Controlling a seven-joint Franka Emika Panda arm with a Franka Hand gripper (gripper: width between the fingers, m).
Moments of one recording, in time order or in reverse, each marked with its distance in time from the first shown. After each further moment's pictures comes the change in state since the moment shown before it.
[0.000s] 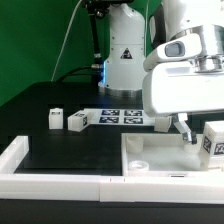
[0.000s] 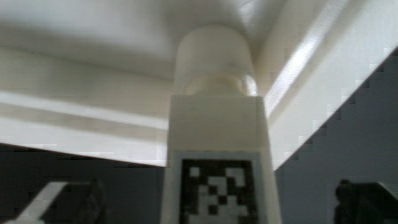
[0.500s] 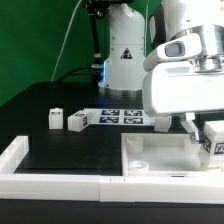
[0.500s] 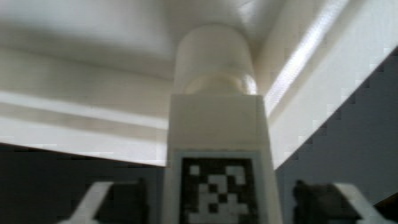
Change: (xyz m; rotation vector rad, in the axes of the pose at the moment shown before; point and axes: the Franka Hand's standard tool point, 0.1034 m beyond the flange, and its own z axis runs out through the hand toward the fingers) arm 0.000 0.000 0.000 0.000 0.001 0.000
